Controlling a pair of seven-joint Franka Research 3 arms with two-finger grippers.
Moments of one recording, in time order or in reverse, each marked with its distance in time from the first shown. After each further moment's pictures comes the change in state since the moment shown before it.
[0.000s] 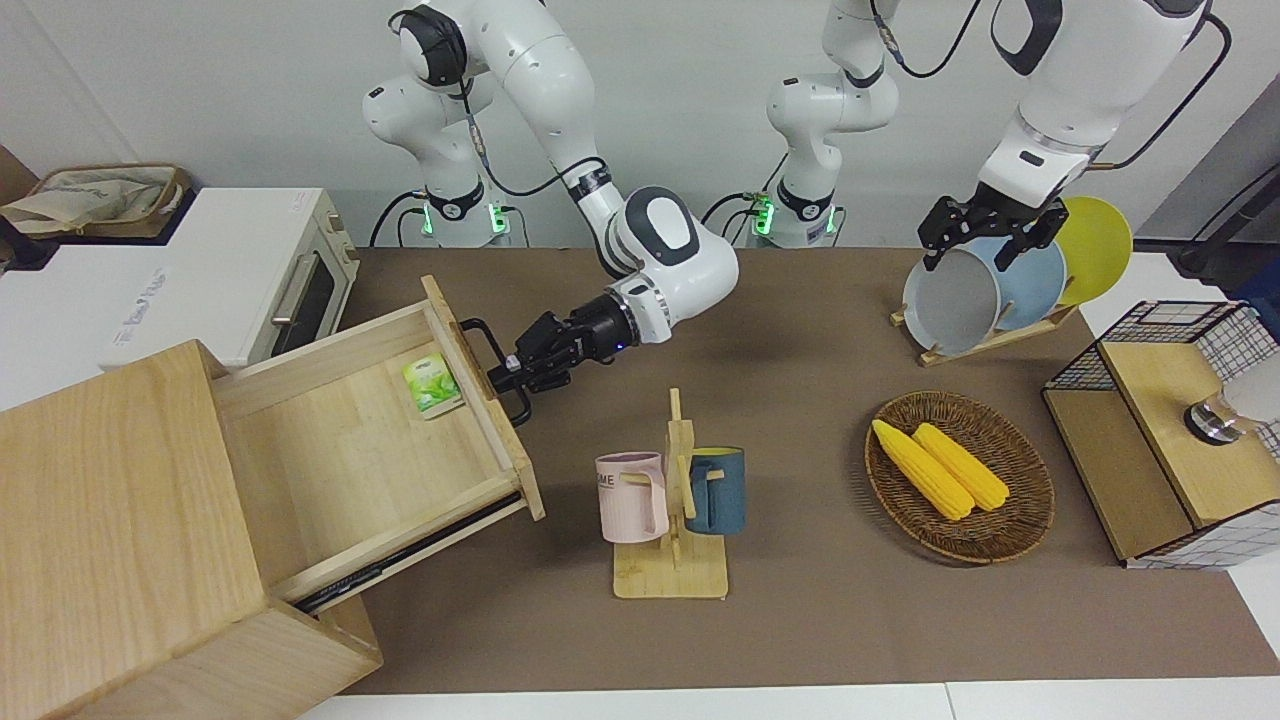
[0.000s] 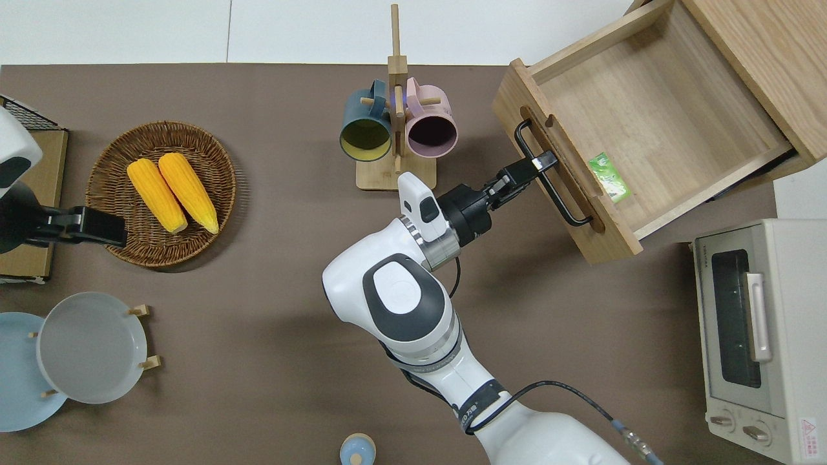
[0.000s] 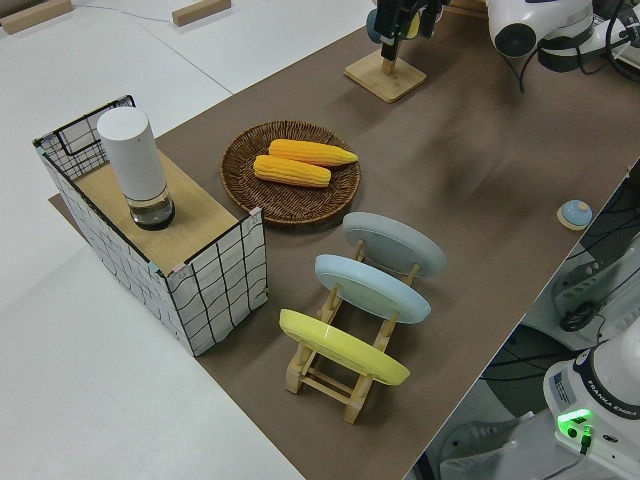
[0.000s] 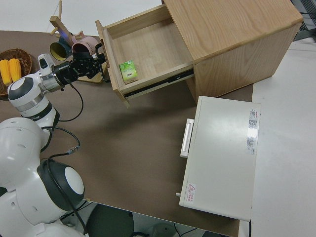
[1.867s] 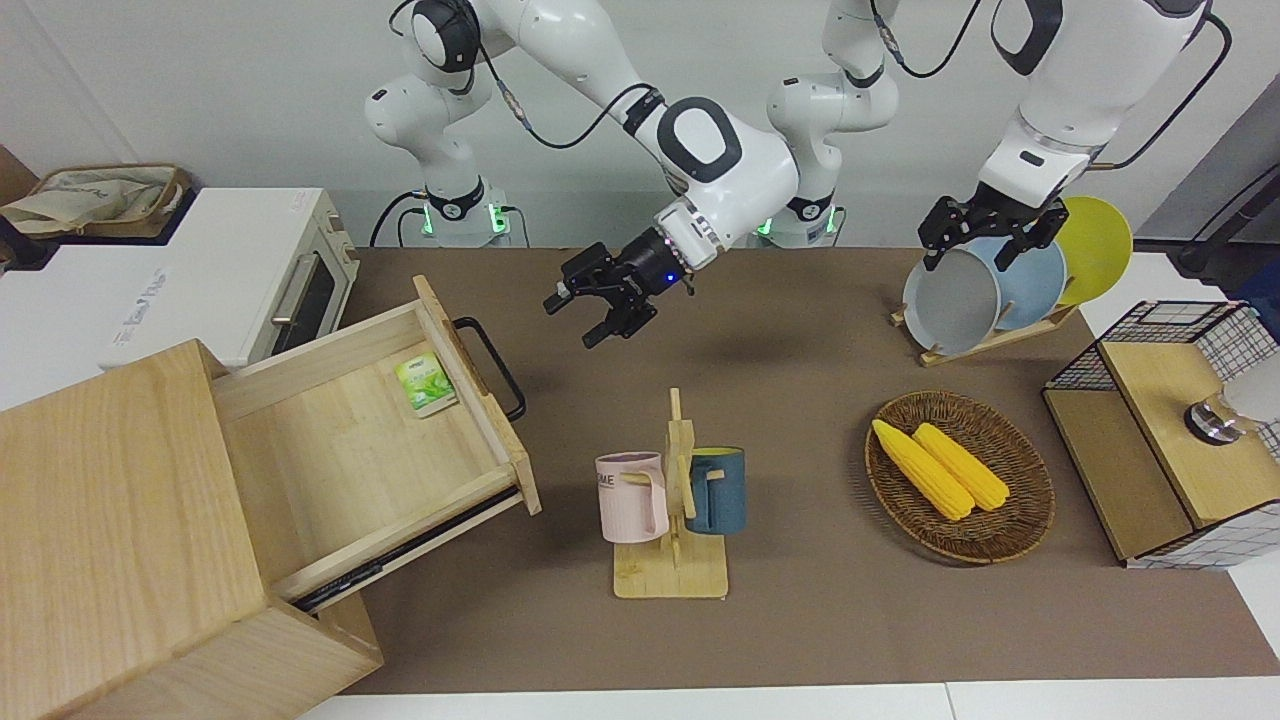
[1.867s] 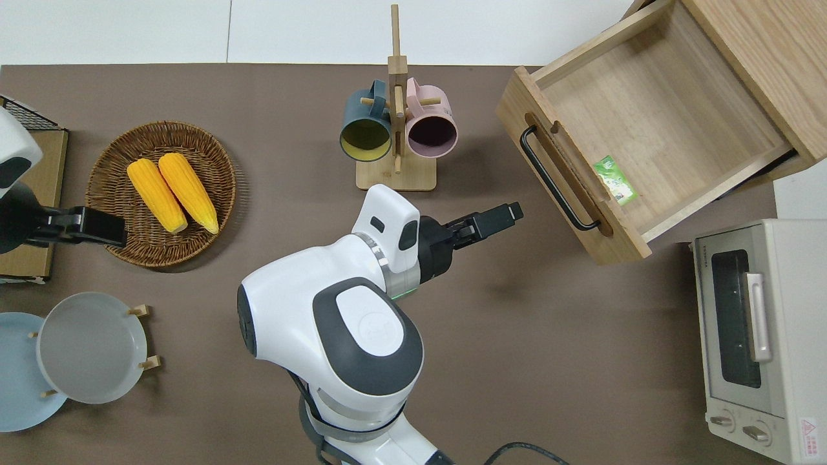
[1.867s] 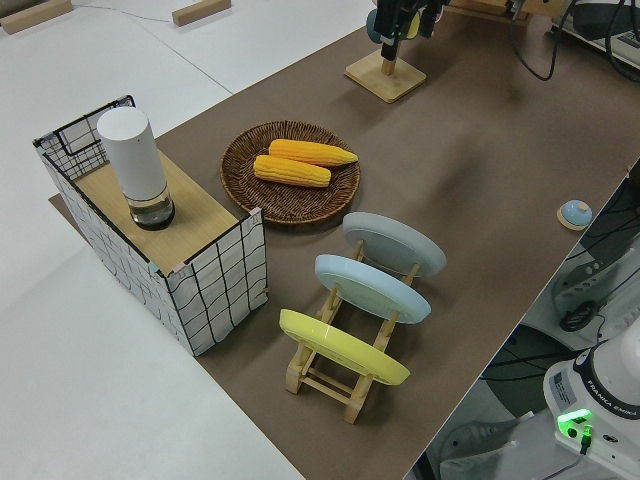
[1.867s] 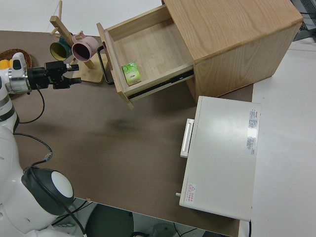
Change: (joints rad) left arm 0.000 0.000 0.000 0.000 0.000 0.000 0.000; right arm 0.097 -0.073 -0.004 0.224 0.544 -0.058 0.043
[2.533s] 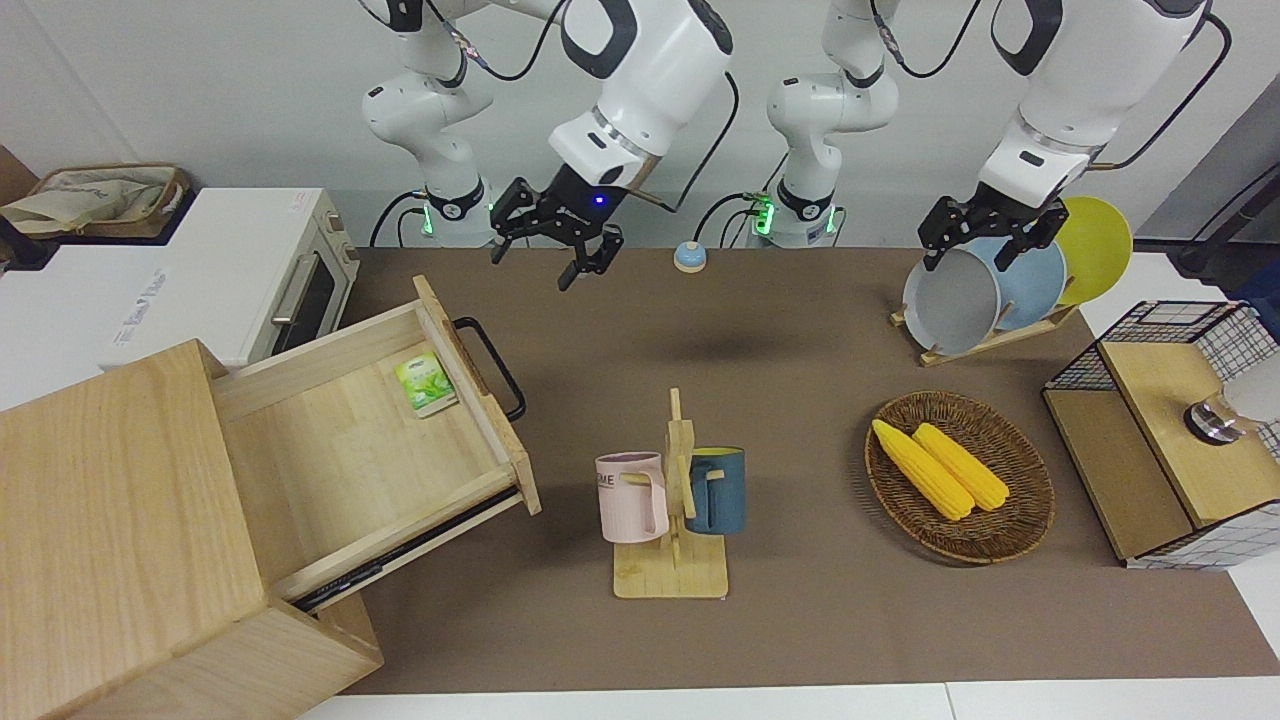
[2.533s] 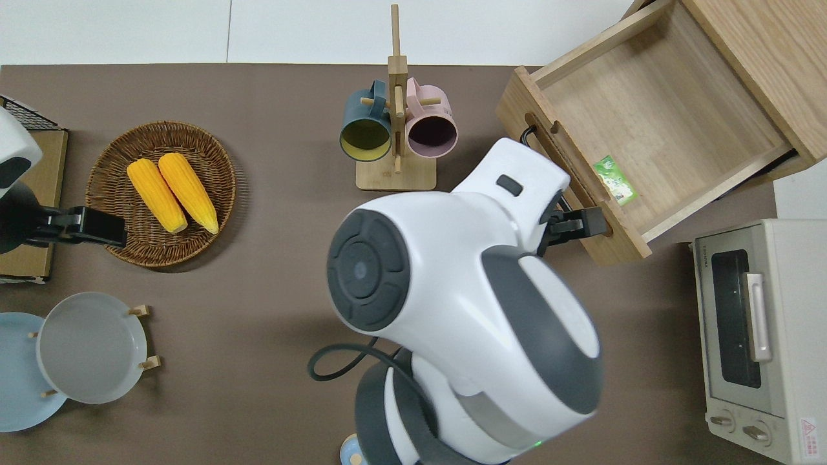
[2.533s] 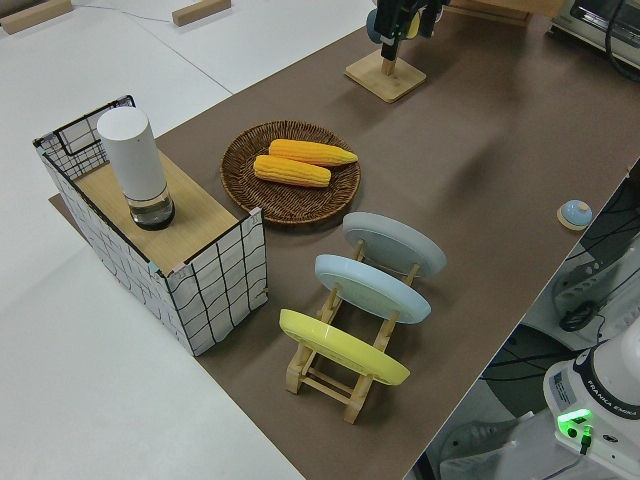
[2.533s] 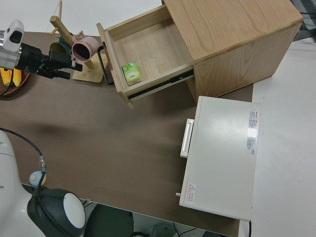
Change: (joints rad) left arm 0.000 0.000 0.000 0.000 0.000 0.000 0.000; right arm -0.160 -0.204 0.002 0.023 0.351 0.009 -0.074
